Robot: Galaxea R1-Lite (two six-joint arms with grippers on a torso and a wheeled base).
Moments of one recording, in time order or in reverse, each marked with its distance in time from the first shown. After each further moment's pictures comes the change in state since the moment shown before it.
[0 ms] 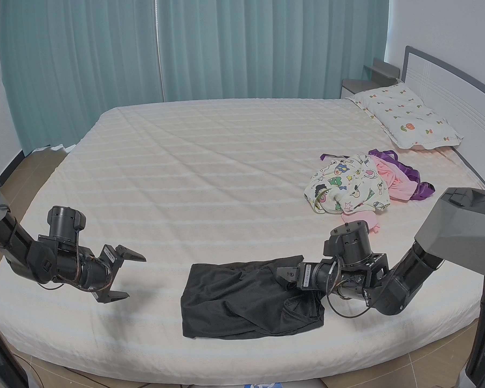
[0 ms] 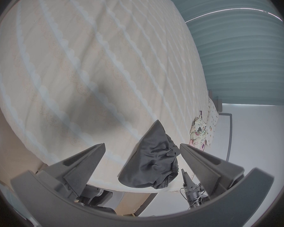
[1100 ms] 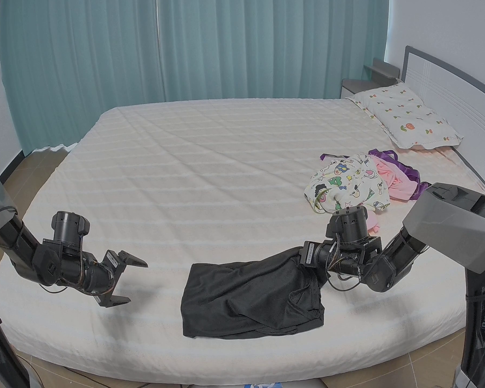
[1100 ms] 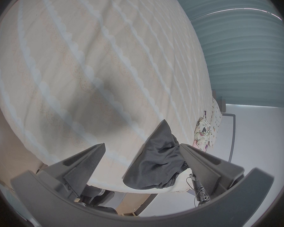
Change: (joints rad) left arm 0.001 0.042 0.001 -0.008 0.003 0.000; right arm -0.153 0.127 -0.193 0.030 0.074 0.067
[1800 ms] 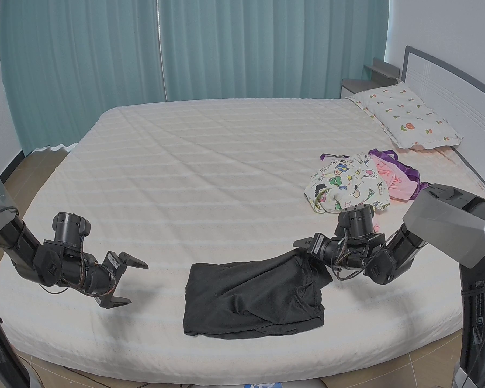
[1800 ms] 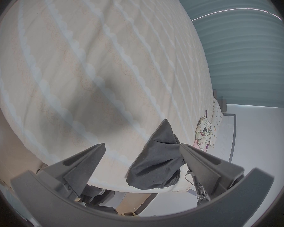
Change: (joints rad) left arm -0.001 0.006 0.001 0.000 -0.001 0.000; right arm -0.073 0.038 -0.041 -0.001 0.128 0.254
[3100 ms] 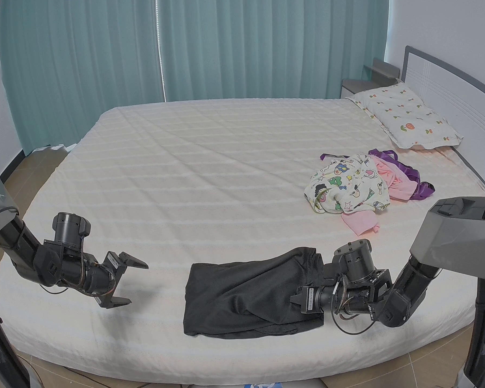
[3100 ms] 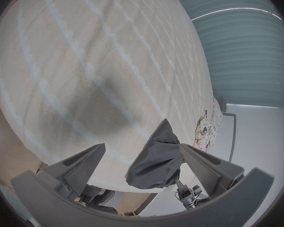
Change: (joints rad) left arm 0.000 0.000 0.000 0.000 -0.002 0.000; right arm 0.208 -0.144 0.383 -0.078 0.002 -0.253
